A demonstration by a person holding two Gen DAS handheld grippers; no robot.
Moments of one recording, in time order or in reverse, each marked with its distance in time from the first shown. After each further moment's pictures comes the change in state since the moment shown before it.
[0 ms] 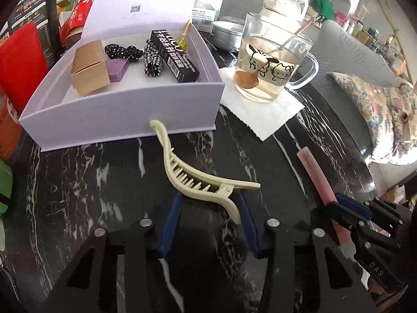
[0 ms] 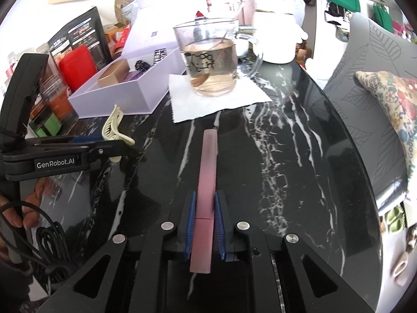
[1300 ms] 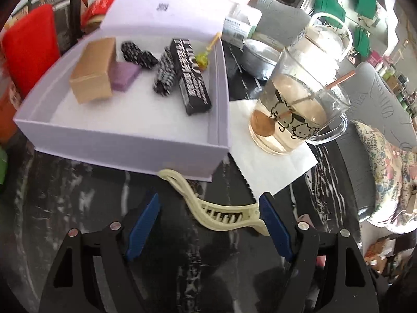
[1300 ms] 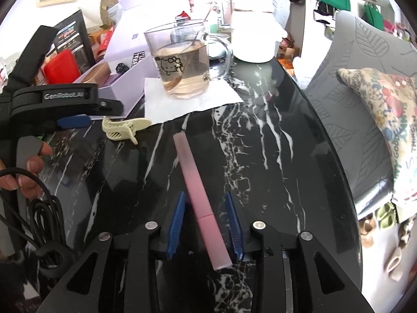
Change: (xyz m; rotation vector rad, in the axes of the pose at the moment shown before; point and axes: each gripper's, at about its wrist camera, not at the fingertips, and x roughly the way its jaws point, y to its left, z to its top) left arm 0.032 -0.011 0.057 -0.257 -0.025 0.037; right arm -0.002 -0.027 0.008 0.020 0.004 -0.067
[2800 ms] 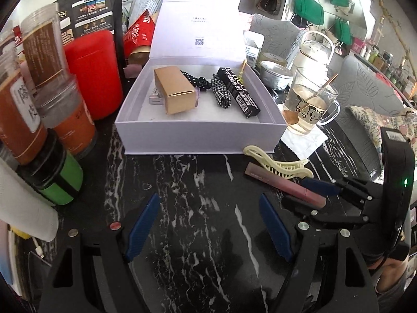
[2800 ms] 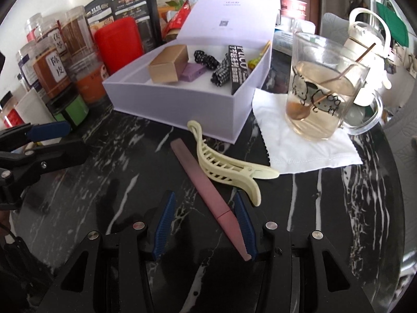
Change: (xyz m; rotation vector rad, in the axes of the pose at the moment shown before) left arm -0.093 0.086 -0.040 0.167 -0.139 0.061; right arm 0.056 0.125 0.048 -0.233 0.037 0.175
